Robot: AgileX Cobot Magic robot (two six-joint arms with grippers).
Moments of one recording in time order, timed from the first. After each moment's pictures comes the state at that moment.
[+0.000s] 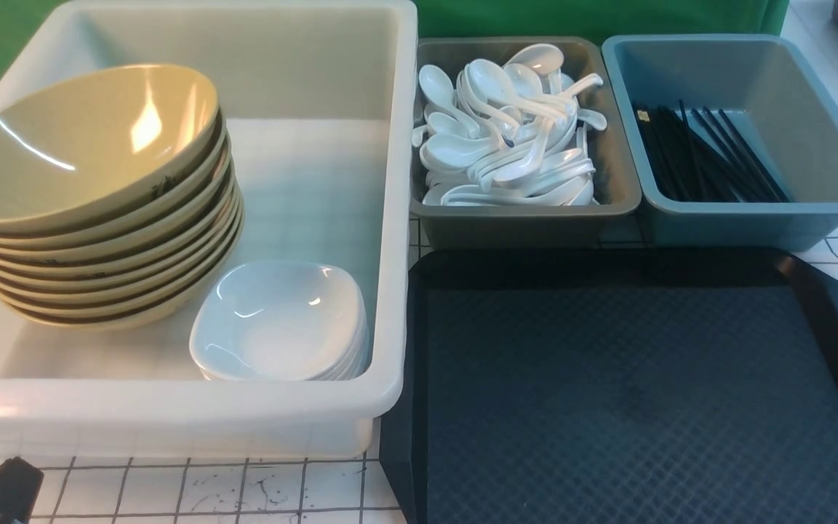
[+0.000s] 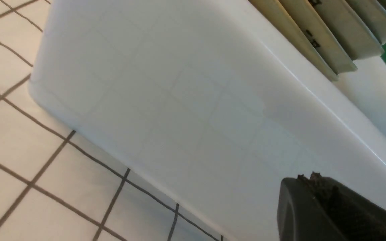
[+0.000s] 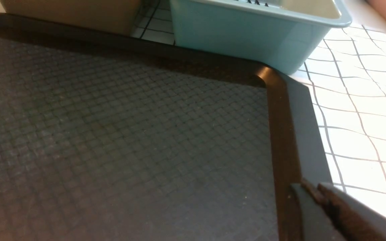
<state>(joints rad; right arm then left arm) 0.07 -0.01 0.01 -0.17 0.28 0.05 0.04 -0.01 0.02 -0.20 0.34 -0.40</state>
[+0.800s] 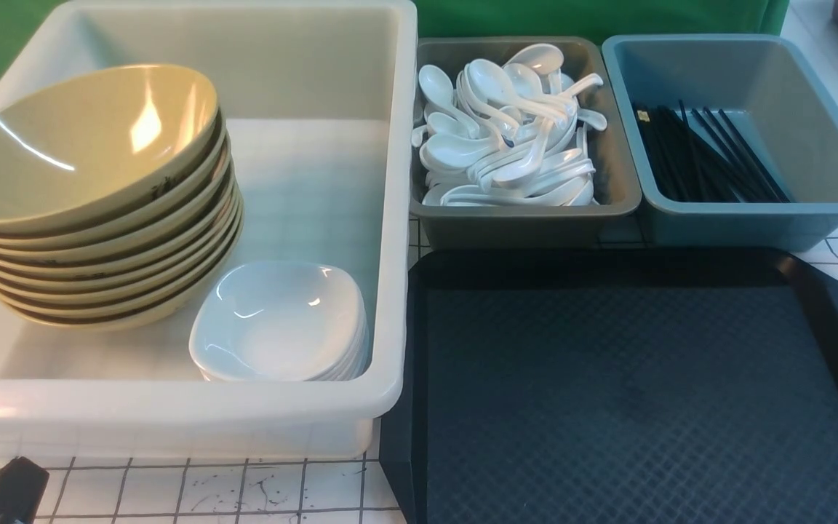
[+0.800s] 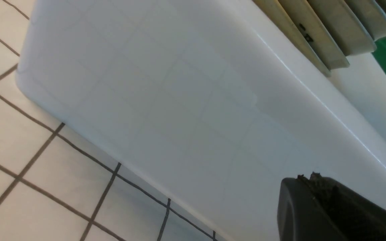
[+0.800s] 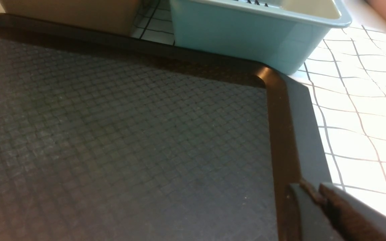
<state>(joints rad) 0.07 -0.01 0.01 -0.17 0.28 0.05 0.03 -0.01 0.02 -0.21 0.34 -0.41</state>
